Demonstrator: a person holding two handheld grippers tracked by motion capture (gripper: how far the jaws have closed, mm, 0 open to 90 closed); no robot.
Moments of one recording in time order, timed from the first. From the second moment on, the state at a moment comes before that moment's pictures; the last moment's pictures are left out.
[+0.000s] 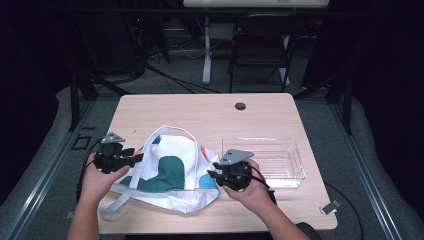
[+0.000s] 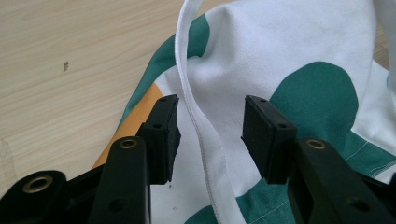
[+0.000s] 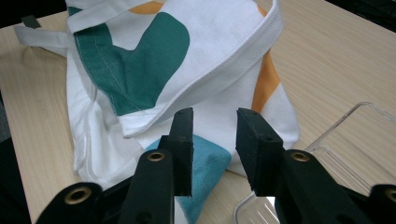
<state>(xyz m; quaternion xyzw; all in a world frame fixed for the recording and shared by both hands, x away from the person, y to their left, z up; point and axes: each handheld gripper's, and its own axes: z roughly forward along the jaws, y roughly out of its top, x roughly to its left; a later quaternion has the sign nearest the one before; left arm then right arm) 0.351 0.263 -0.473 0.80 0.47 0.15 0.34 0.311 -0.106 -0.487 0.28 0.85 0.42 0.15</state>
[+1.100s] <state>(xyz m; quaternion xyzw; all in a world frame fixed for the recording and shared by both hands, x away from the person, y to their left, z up) 0.357 0.265 -0.498 0.81 0.48 0.11 0.32 0.304 -0.075 -0.514 0.20 0.89 0.39 0.13</state>
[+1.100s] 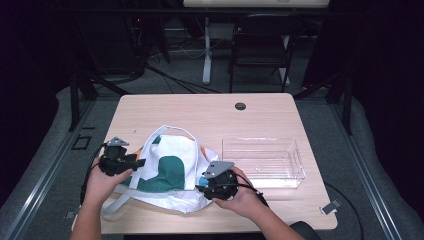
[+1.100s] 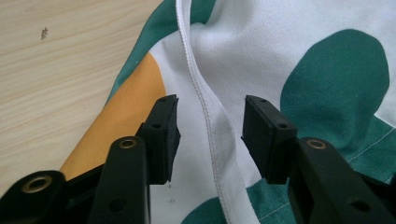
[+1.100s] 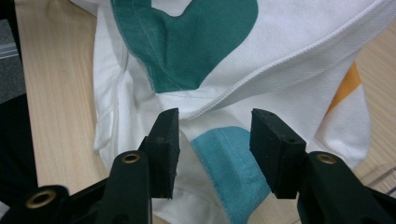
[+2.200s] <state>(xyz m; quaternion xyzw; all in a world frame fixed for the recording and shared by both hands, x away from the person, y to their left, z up) 0.358 0.277 -0.491 0.80 0.50 0.11 0.31 0.298 -0.069 -0.522 0.19 0.89 0.38 0.15</state>
